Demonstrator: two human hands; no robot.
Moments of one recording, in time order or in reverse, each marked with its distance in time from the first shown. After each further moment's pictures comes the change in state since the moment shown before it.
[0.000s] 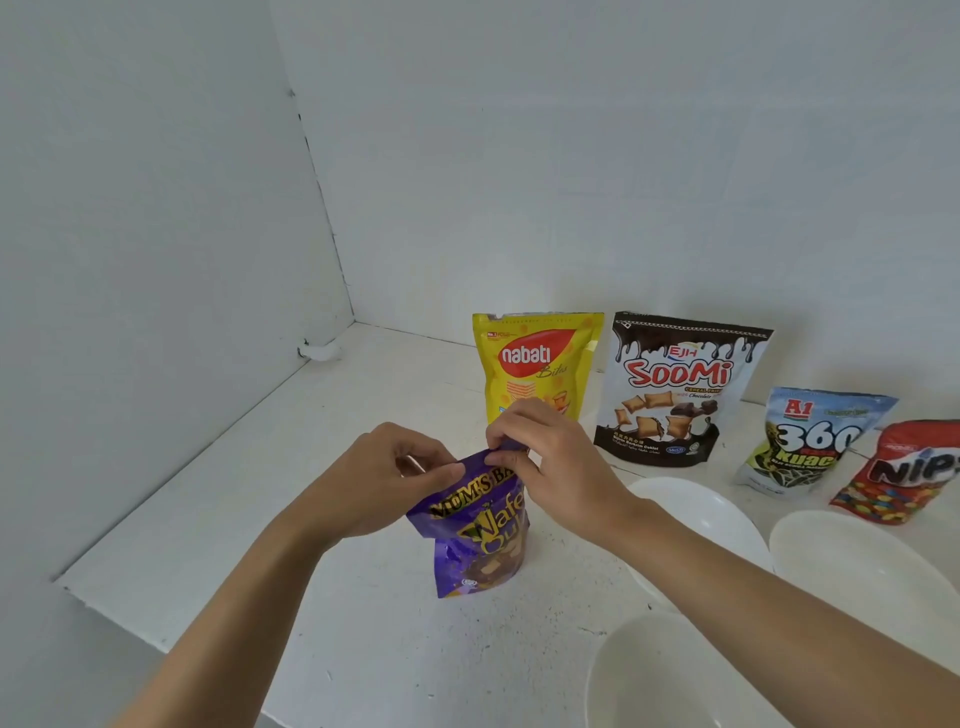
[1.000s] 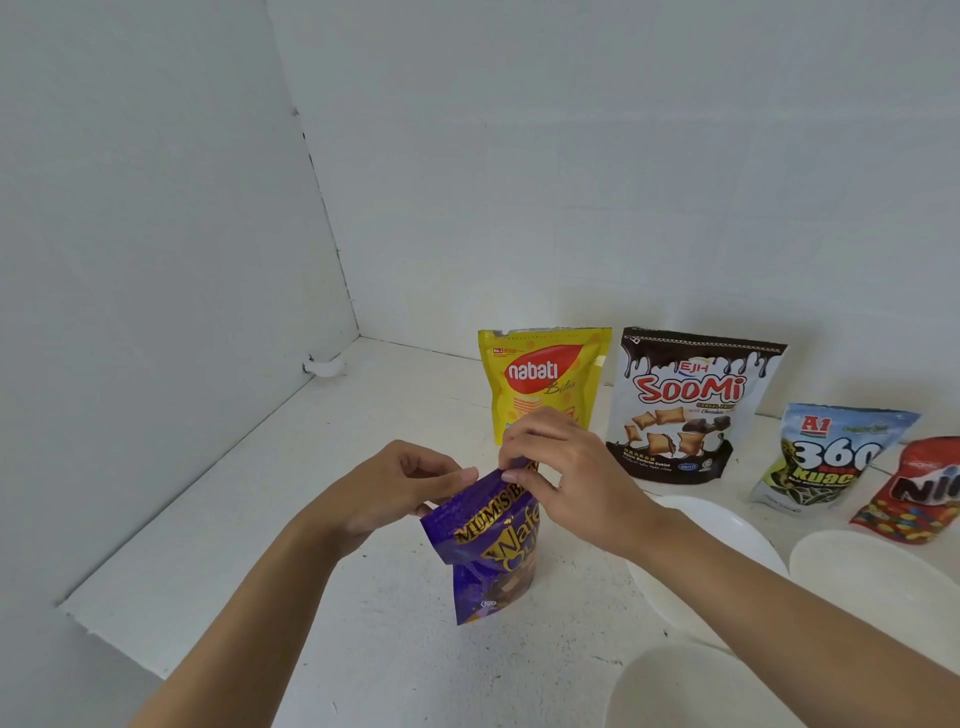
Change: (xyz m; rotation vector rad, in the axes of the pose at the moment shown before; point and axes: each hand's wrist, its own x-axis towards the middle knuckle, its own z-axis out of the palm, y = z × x) left_hand 0.021 -0.009 -0.002 -0.326 -0.194 -0.080; right_hand 0.006 0.011 -0.010 -0.040 -0.001 -0.116
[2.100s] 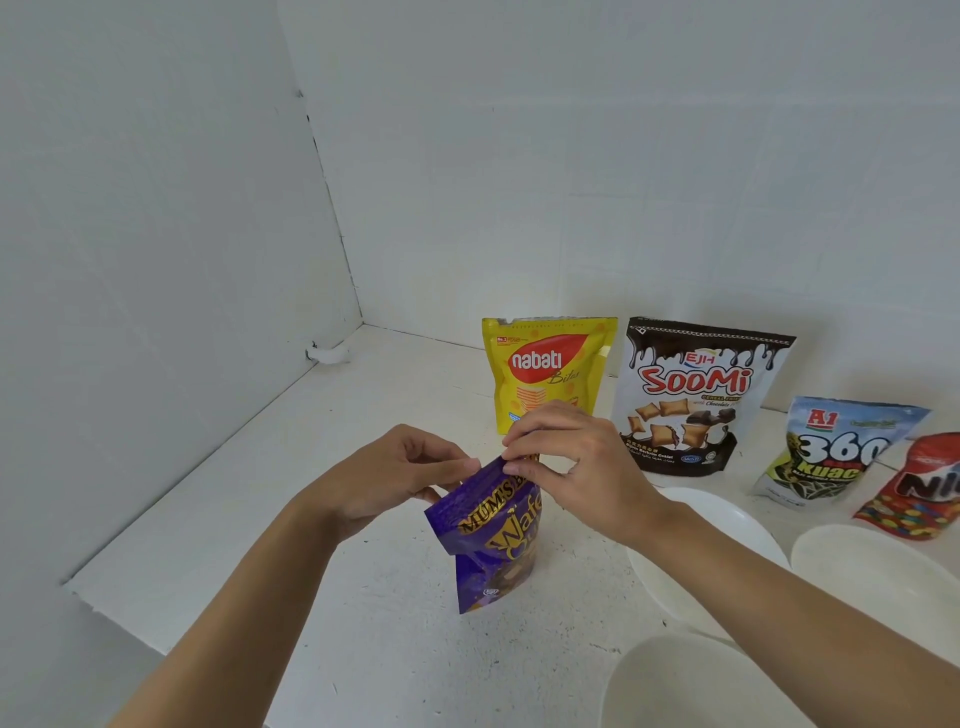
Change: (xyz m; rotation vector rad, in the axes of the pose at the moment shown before) left_hand 0.004 -0.004 -0.004 -0.037 -0.040 0.043; right_hand -0.003 0.004 0.001 0.080 0.060 0.011
